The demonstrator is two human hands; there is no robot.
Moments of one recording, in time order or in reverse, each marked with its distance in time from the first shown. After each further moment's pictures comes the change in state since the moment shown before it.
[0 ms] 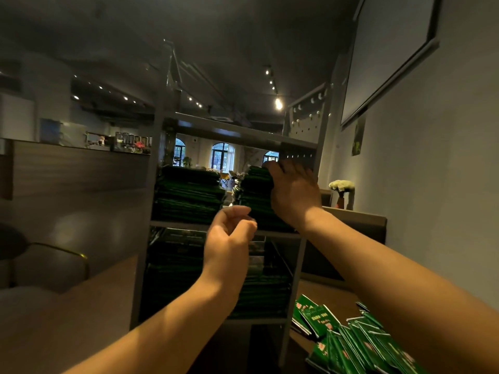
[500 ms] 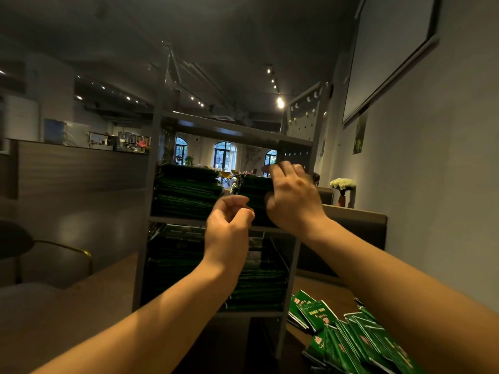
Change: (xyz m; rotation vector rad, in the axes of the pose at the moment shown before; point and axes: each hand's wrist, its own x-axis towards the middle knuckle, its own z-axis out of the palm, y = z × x) left_hand 0.008 0.002 0.008 0.050 -0.001 0.058; right_hand -0.025 -0.011 -0.018 0.154 0.028 0.019
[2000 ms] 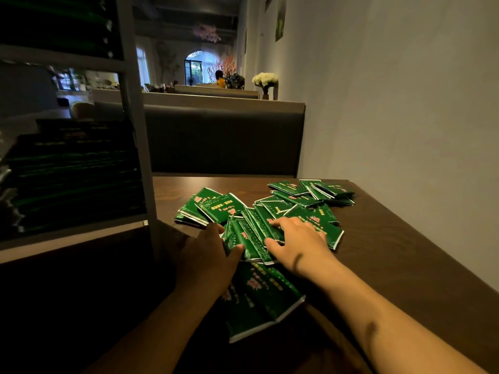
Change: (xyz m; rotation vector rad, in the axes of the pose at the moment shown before) left_hand -0.108 -0.298 0.094 1.121 -0.472 -0.220; right_hand -0.295 0.200 0.118 0.007 -0.704 0.739
